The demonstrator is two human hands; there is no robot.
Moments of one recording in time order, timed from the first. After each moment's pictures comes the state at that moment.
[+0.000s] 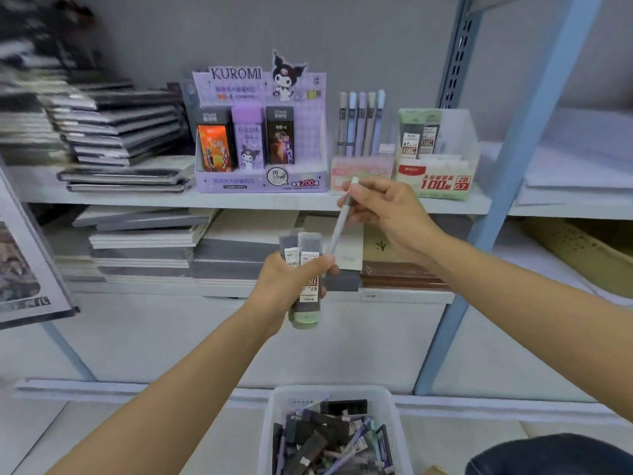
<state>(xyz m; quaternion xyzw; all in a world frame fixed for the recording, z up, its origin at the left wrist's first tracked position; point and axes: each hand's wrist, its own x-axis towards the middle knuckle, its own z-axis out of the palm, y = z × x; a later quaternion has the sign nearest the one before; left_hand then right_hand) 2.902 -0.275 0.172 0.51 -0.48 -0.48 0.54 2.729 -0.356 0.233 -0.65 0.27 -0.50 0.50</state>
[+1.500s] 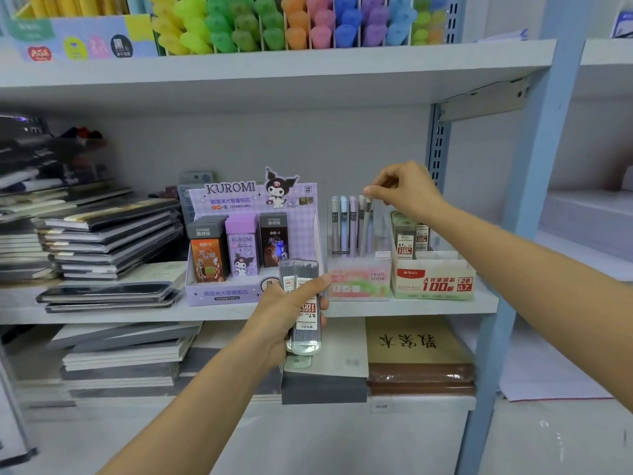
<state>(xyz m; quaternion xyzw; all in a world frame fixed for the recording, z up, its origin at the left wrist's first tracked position) 2.908 -0.345 0.264 0.46 -0.44 -0.54 0.55 2.706 -0.478 0.371 -0.77 0.45 -0.45 0.09</state>
